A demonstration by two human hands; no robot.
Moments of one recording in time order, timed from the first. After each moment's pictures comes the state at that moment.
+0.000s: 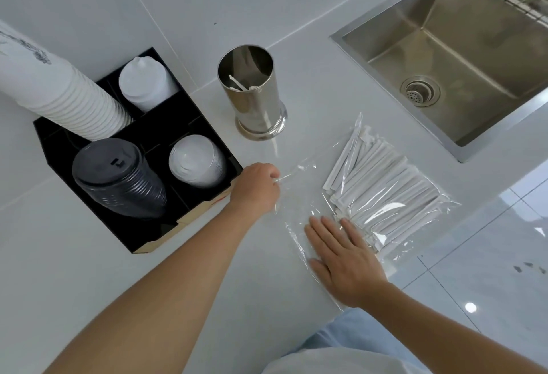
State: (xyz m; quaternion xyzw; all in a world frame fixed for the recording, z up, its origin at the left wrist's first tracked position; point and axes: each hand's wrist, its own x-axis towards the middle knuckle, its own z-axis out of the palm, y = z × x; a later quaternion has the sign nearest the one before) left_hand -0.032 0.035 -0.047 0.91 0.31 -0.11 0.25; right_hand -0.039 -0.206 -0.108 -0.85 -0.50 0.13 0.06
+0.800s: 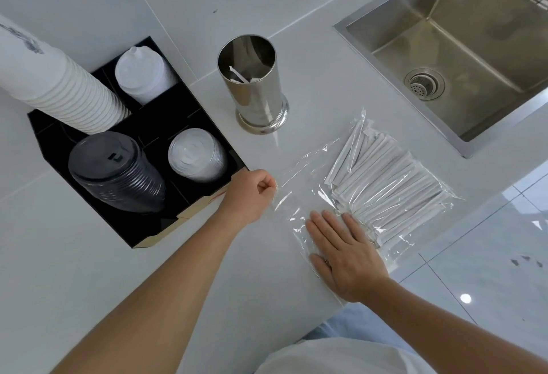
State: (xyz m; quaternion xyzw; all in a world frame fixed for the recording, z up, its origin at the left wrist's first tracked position) left_hand -0.062 0.040 -0.051 0.86 0.30 -0.06 0.40; right_hand -0.039 -0.206 -0.113 -0.85 -0.51 0.09 0.10
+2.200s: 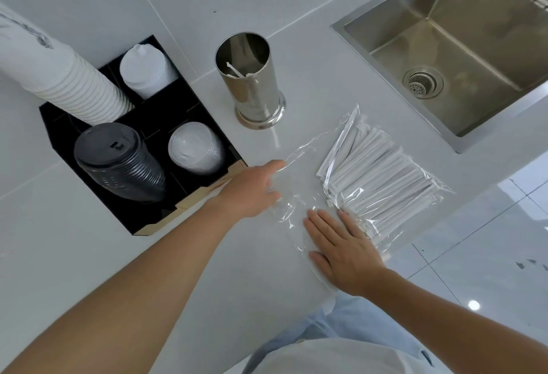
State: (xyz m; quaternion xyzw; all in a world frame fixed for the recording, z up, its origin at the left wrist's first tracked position) left_hand -0.057 0.027 -0.027 0.91 0.22 -0.20 0.28; right_hand -0.035 -0.222 -0.122 -0.83 -0.55 0.09 0.08
